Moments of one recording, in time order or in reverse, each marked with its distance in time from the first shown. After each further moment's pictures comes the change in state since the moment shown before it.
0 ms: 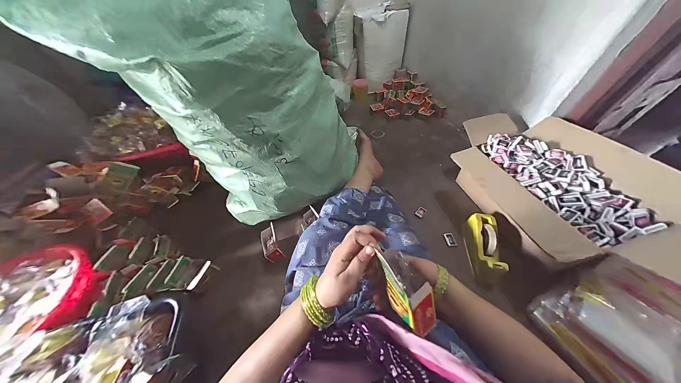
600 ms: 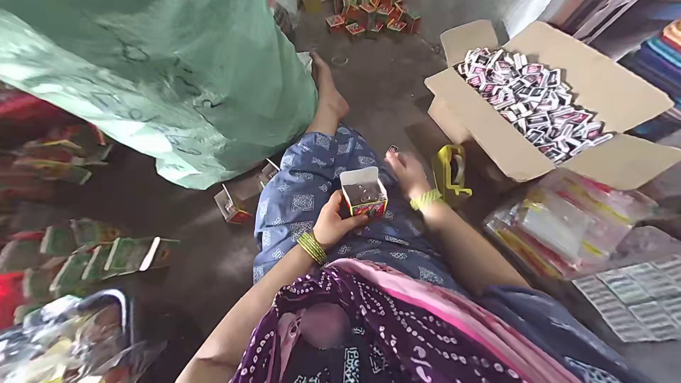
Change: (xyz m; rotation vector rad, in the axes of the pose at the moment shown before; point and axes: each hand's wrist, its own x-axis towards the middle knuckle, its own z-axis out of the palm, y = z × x) left_hand -0.053 -0.110 0.030 0.009 0.022 -0.549; right_hand 0.000 -0.001 -0.127 -1.264 1.109 0.007
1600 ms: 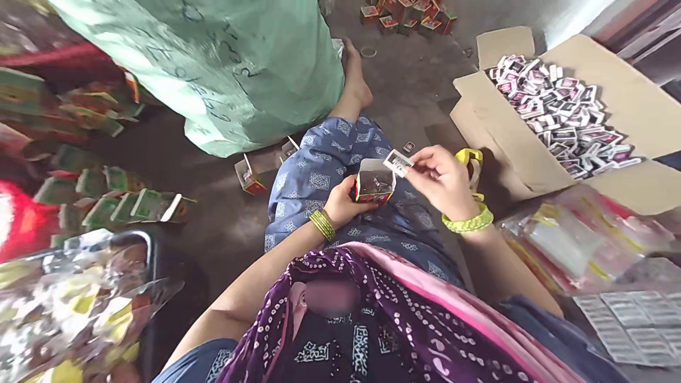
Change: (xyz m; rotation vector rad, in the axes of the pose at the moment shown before) left_hand -0.007 0.002 -0.003 0.142 0.105 -0.025; right_hand -0.072 -0.080 -0.054 0.292 0.066 -0.494
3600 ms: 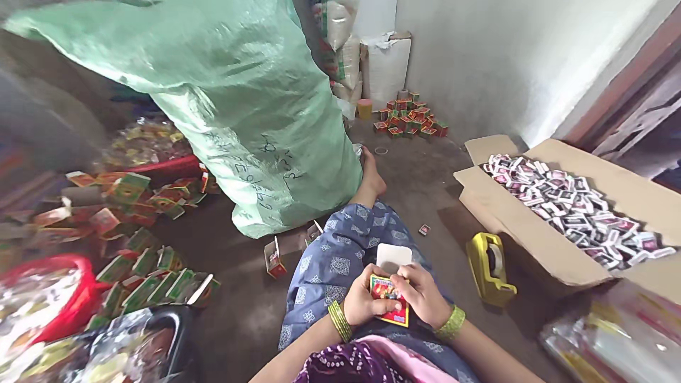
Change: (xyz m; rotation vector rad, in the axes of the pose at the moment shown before) left_hand -0.018 0.014 -0.001 -0.353 -0.114 0.120; right_hand -0.035 0.049 0.081 0.117 -0.041 -0.032
